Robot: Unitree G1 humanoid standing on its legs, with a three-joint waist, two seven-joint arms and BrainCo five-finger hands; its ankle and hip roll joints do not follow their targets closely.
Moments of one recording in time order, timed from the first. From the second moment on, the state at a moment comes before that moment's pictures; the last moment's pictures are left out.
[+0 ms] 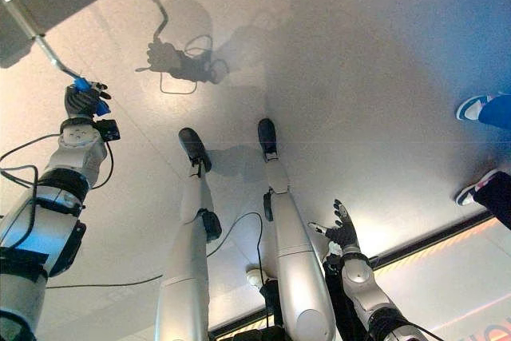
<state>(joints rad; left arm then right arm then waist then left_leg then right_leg) -1.03 0.65 -0.39 1.21 -0.62 -0.18 0.31 -0.13 -0.40 0.45 0.71 0.36 -0.34 -0.31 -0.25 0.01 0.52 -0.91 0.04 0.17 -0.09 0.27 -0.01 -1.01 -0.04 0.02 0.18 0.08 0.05</state>
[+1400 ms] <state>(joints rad) -0.94 0.55 -0.45 0.97 -0.76 -0.19 0.30 -0.11 -0.38 0.44 0.81 0.36 -0.35 -0.31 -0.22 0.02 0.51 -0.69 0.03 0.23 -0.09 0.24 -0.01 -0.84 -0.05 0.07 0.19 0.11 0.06</state>
